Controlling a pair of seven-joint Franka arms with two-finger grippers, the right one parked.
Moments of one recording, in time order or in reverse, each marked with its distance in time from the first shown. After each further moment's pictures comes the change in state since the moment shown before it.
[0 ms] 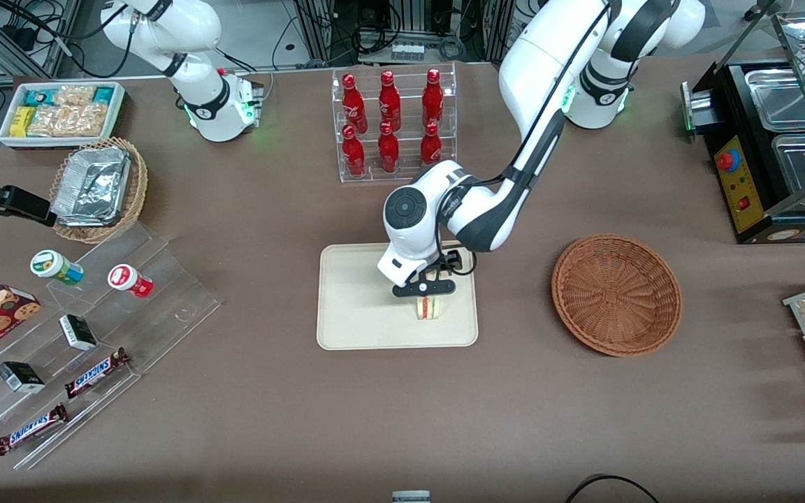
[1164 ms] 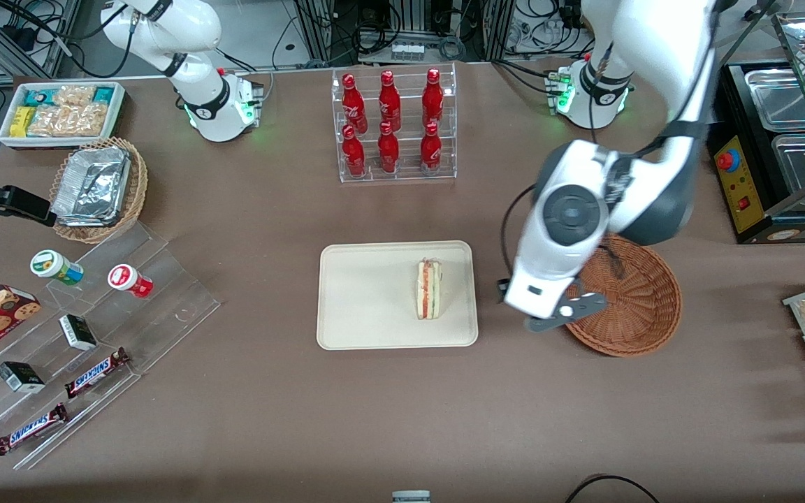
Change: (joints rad) arm 0.323 -0.312 0.019 -0.068 -0.059 -0.221 0.142
